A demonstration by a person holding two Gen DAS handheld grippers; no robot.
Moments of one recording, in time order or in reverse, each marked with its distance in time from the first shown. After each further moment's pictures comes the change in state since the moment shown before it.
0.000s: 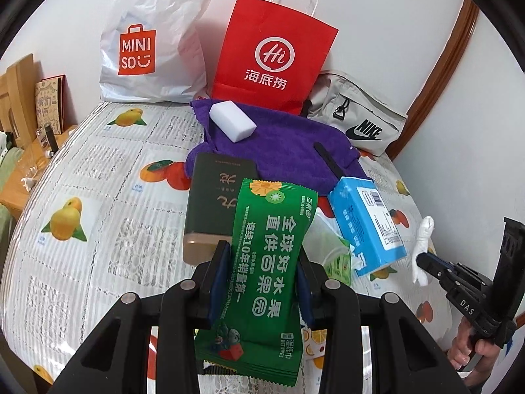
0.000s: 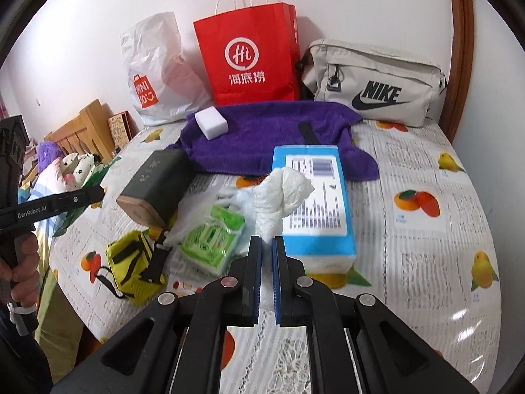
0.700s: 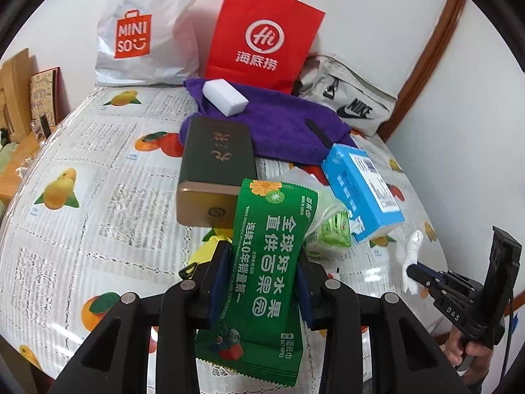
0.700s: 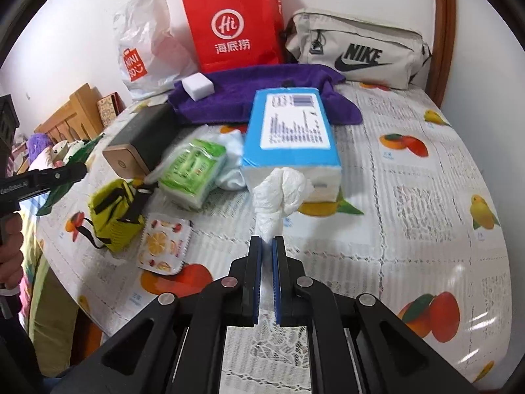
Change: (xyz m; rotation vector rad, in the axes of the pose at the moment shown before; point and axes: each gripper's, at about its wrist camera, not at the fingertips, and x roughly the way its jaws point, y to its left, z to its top) left arm -0.002 0.002 -0.043 0.019 0.015 -0.026; right arm 0.003 -0.007 -0.068 0.023 0.065 -0.041
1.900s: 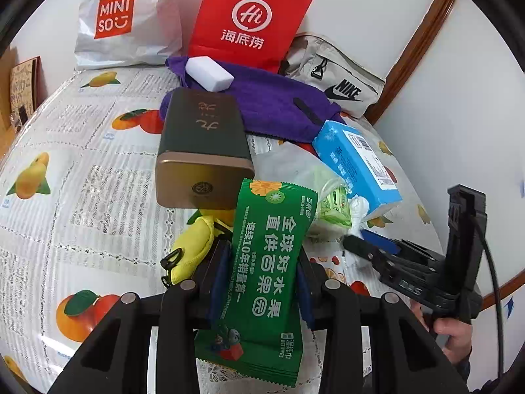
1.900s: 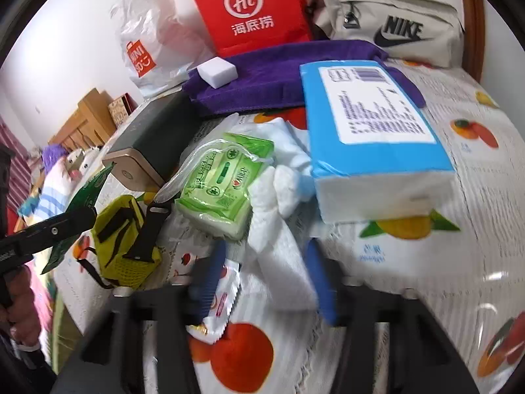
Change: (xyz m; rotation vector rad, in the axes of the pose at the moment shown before) left arm 0.029 0.007 -0.015 0.037 0.064 -0.086; right arm 0.078 0.037 0.019 0.045 0.039 0.108
